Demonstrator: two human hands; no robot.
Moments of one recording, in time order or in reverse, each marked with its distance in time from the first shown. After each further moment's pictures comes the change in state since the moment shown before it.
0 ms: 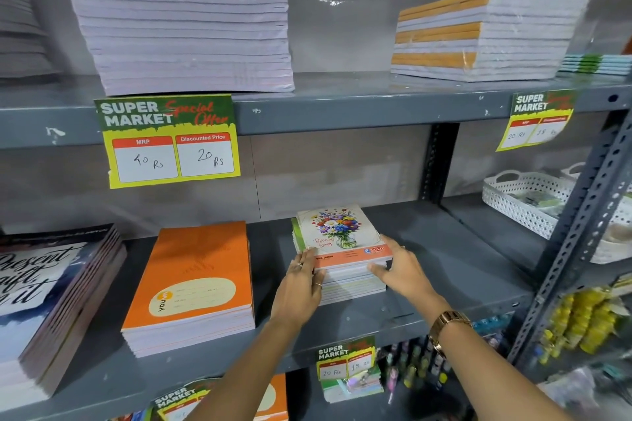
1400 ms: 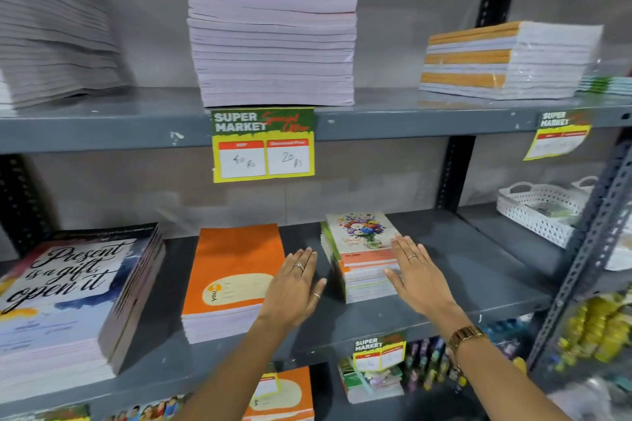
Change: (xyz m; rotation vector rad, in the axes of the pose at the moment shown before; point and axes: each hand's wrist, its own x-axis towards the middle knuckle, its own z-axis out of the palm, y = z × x) left_hand -0.034 -0.049 -0.067 0.480 0.062 0.239; right_hand -0.028 -0.020 0.025 -0.684 0.019 -0.240
